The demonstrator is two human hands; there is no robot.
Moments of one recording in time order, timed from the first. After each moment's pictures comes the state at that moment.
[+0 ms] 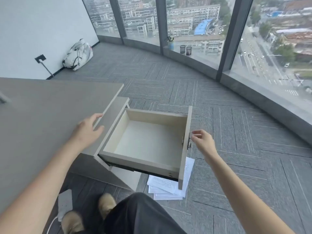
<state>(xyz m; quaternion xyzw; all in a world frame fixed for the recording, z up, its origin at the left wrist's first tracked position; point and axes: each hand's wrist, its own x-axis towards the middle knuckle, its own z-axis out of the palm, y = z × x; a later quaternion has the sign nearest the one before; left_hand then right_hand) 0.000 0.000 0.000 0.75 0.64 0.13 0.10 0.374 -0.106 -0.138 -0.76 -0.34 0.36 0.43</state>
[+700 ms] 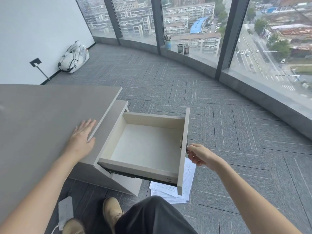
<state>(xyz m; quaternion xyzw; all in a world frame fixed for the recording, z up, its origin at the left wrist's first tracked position) -0.043 0.037 -0.042 0.79 0.60 0.09 0.08 0.374 -0.093 -0.165 -0.66 -0.34 0.60 0.30</state>
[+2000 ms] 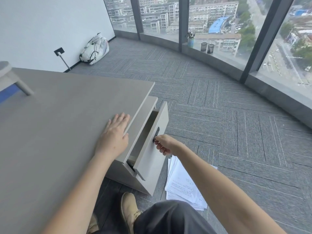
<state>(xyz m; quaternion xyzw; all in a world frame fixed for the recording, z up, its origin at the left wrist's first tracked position) -0.045 0.036 -0.047 0.80 0.59 0.11 0.03 0.159 0.060 -0.164 -0.61 -0.38 0.66 0.21</state>
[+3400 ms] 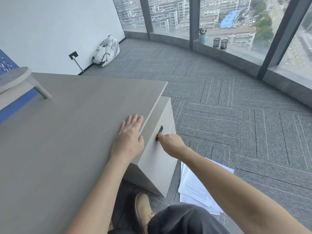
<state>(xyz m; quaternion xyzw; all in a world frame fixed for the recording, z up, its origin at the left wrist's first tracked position) -0.039 0.035 -0.048 0.79 0.60 0.13 0.05 0.126 0.070 -0.176 -0.61 -0.78 0.13 0.10</state>
